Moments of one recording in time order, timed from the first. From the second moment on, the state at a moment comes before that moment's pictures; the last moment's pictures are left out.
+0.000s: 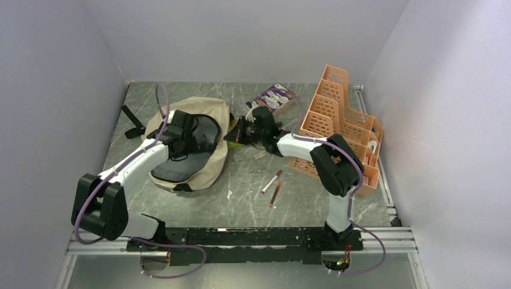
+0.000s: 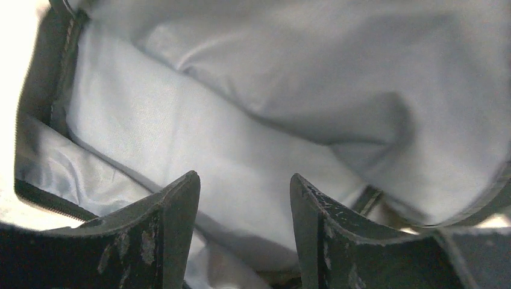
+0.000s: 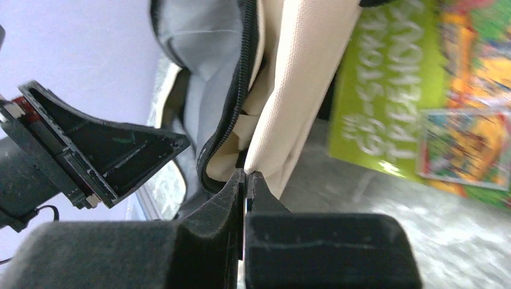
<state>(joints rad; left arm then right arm) -0.36 1.41 0.91 -0.55 -0.35 -0.71 0.65 1.91 1.10 0.35 -0.37 0.80</state>
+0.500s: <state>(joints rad) -0.18 1.24 1.03 -0.66 -0.39 -0.62 0.80 2.03 1.45 0.28 -0.39 0.76</state>
